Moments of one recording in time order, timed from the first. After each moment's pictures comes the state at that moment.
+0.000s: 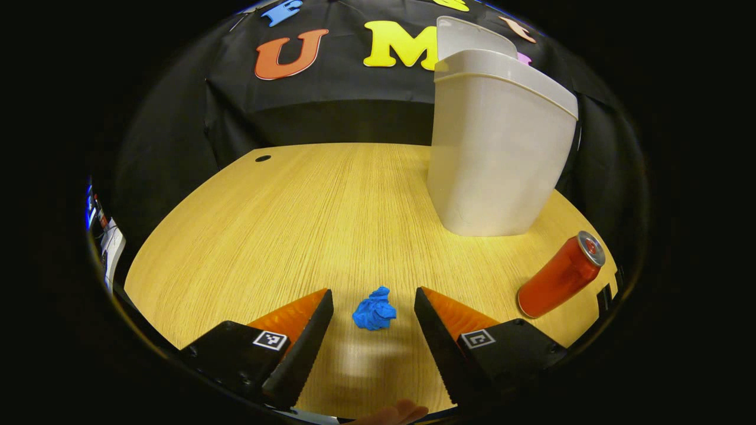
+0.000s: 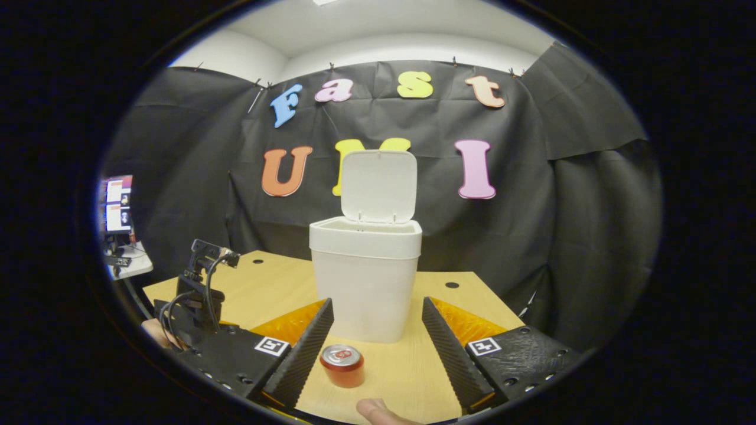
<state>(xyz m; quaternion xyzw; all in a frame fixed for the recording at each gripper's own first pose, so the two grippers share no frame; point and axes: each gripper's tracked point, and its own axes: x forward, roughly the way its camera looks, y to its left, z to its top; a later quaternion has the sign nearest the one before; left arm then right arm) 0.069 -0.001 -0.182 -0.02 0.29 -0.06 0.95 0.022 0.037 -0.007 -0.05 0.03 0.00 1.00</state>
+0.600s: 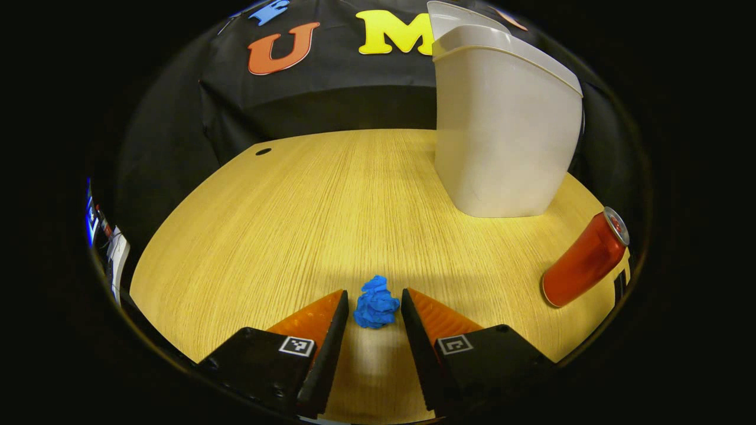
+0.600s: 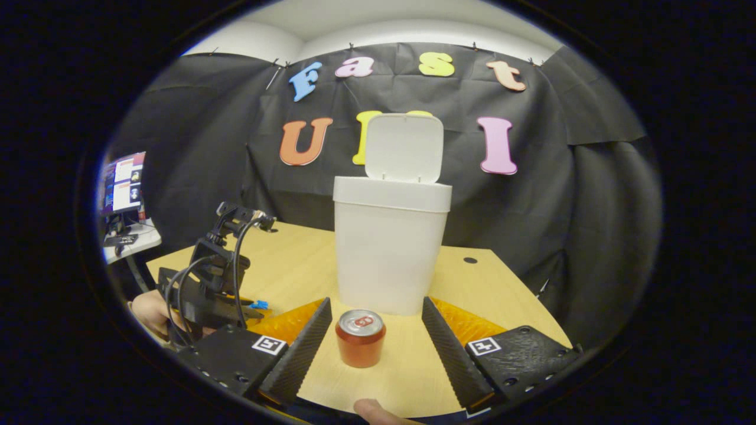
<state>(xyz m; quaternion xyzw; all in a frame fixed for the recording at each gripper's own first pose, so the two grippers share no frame) 0.077 -0.003 -0.207 0.00 0.32 -0.05 0.95 0.026 0.059 -0.082 -0.07 0.09 0.02 0.99</state>
